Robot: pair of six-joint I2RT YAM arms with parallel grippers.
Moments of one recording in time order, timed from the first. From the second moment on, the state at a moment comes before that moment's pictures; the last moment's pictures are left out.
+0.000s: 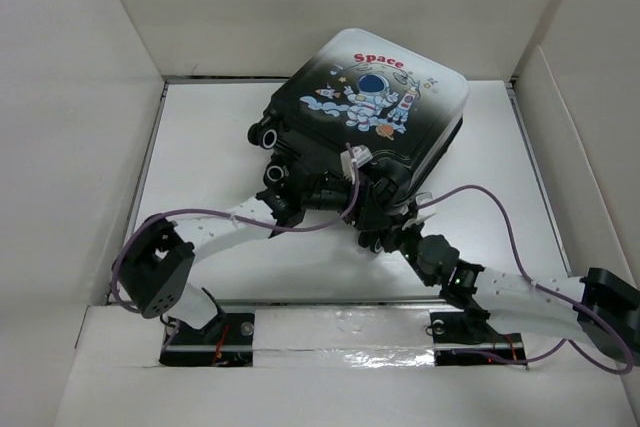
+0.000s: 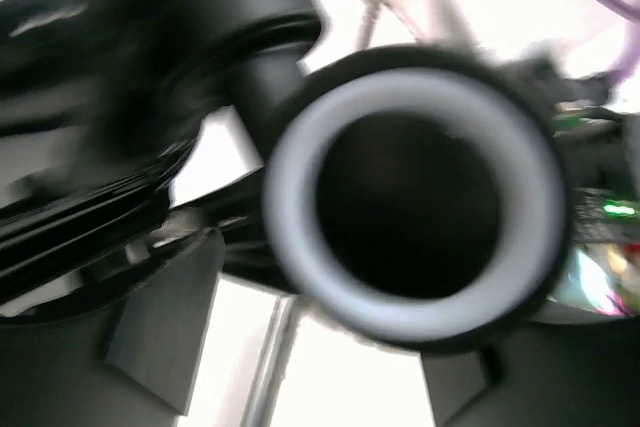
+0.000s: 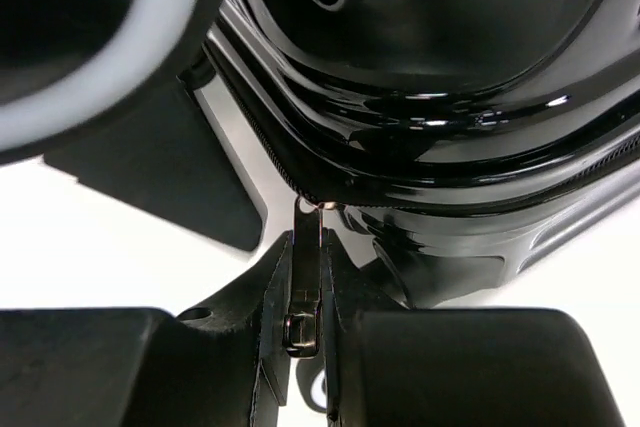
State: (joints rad) left arm -0.84 1.49 0.91 0.27 0.64 -0.59; right arm 1.05 0.97 0.18 0.68 0.53 0.36
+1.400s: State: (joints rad) left arm -0.96 1.28 0.83 -0.15 -0.08 -0.67; right arm 0.84 0.68 0.10 0.49 -0.01 0.34
